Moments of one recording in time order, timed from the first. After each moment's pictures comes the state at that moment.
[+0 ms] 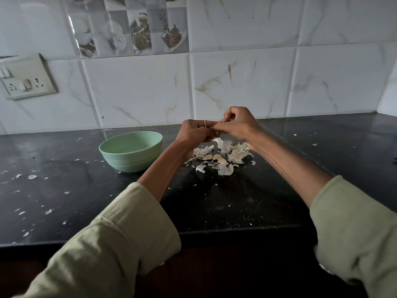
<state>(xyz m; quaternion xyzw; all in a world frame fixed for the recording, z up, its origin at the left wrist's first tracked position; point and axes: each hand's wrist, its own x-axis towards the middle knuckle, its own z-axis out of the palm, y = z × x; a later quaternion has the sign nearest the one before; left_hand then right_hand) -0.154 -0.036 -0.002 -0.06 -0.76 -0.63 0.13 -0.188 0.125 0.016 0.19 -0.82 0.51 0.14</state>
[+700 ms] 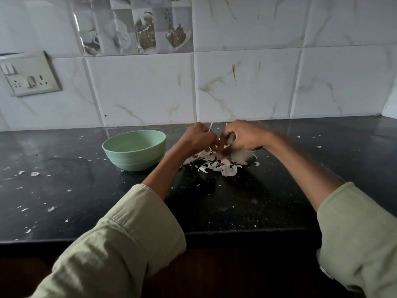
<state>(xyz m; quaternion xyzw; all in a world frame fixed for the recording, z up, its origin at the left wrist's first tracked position) -0.161 -0.043 -0.003 -0.05 -0.90 -0.41 0.12 -0.191 0.138 0.021 0.37 -0.90 0.21 -0.01</state>
